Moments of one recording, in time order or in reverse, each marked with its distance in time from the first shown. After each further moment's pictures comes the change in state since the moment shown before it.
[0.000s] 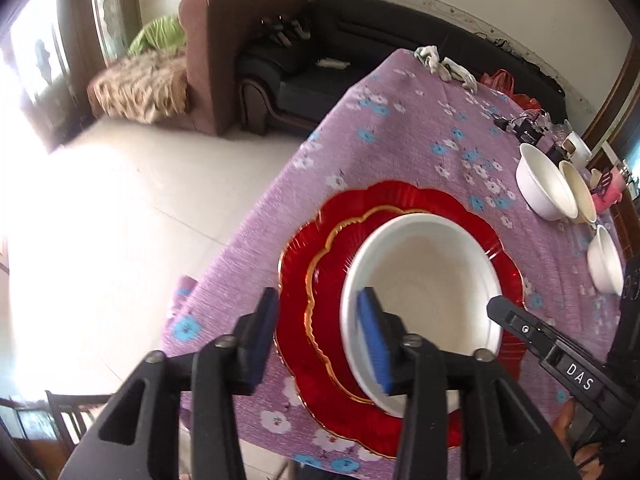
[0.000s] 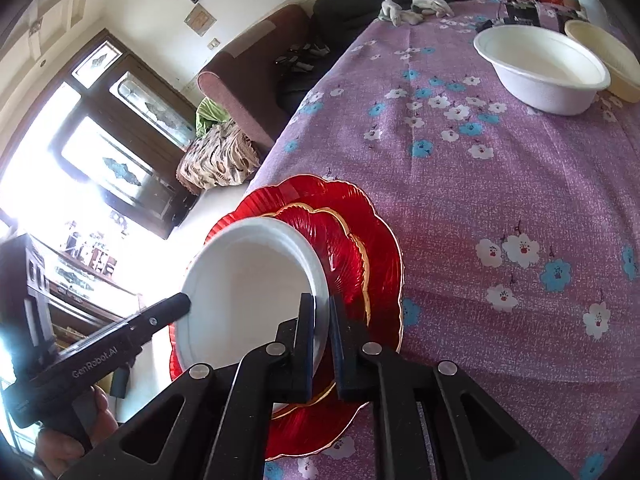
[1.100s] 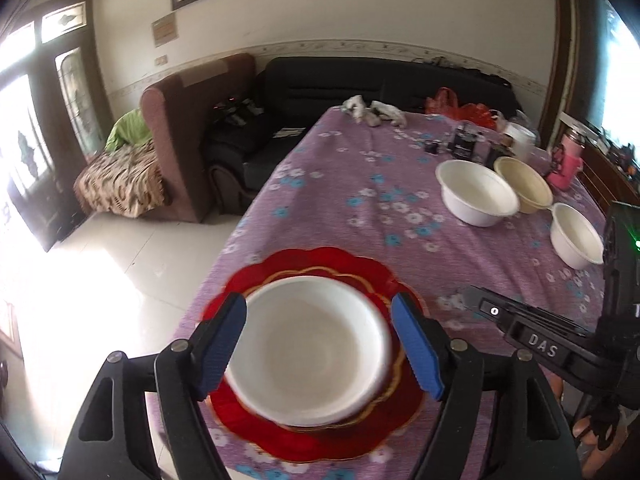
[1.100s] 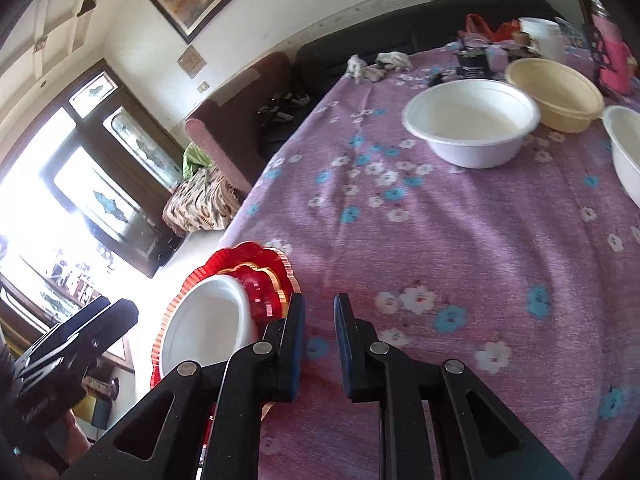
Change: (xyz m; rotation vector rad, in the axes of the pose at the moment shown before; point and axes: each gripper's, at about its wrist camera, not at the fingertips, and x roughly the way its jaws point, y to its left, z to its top) left arm -0.055 -0.103 -0.010 0.238 -0.238 -0.012; right arm -0.063 -0.051 0.007 0.025 -0.179 -0.059
